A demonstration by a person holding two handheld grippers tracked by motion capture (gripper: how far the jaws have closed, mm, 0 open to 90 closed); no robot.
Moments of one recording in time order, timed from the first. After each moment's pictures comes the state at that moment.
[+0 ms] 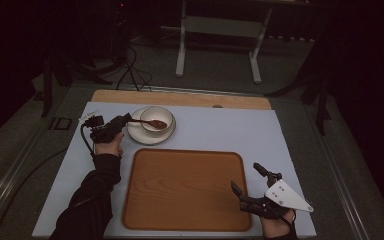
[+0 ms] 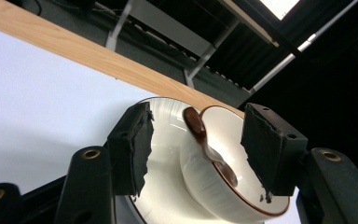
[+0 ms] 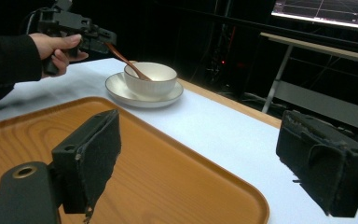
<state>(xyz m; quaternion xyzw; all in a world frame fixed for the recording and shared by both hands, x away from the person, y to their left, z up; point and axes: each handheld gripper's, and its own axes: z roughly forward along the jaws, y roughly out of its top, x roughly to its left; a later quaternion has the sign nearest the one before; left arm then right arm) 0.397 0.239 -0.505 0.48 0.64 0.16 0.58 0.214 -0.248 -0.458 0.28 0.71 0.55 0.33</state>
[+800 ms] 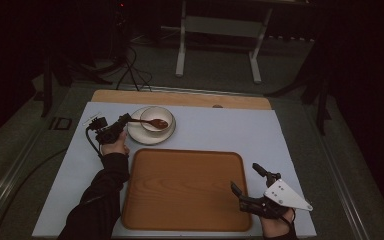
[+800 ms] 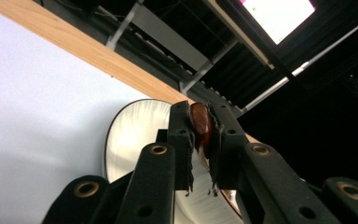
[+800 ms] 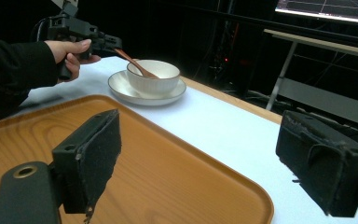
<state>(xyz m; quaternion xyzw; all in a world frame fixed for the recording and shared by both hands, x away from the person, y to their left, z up) 0.400 0.229 -0.515 0.44 0.65 0.15 0.61 0.216 -0.249 -0.460 0.28 0.72 0.55 0.33</state>
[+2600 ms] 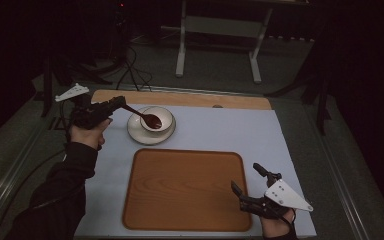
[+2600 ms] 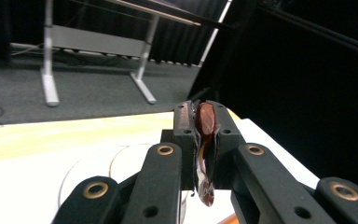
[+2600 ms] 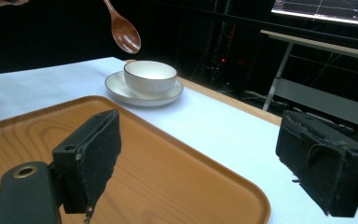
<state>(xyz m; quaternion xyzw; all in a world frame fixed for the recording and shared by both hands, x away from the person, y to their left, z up) 0.353 0.244 -0.378 0.63 0.46 0.17 0.60 0.215 -0.249 -0.459 0.29 0.71 0.55 0.33</state>
